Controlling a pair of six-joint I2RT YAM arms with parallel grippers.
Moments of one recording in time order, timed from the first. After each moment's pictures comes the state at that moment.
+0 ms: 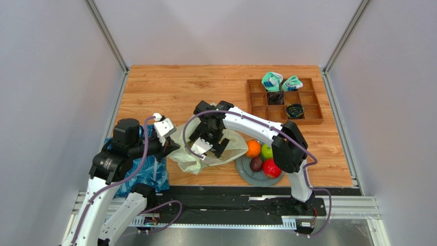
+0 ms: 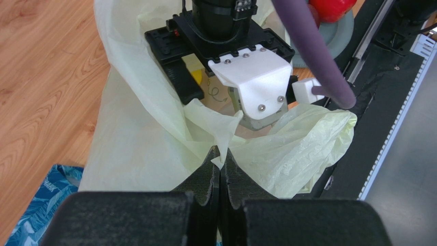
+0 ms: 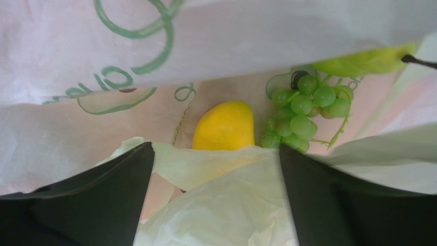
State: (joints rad) left arm -0.30 0.65 0.96 -0.91 0.62 0.35; right arm 0.94 2.02 1.76 -1.08 -0.31 -1.68
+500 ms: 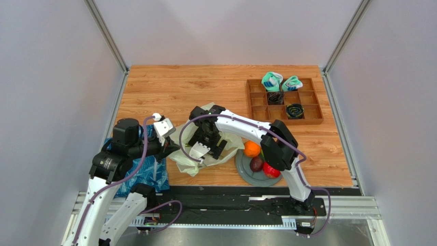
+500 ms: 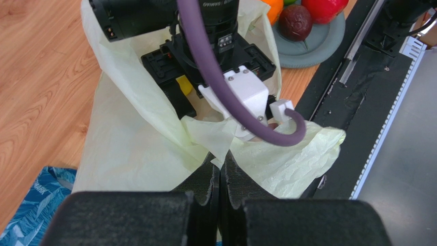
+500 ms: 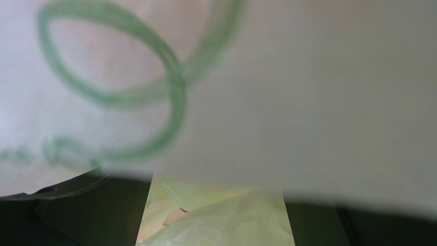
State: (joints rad) left arm -0.29 0.65 0.96 -0.92 0.66 0.34; right arm 0.96 2.12 1.80 -1.10 -0.25 -1.72
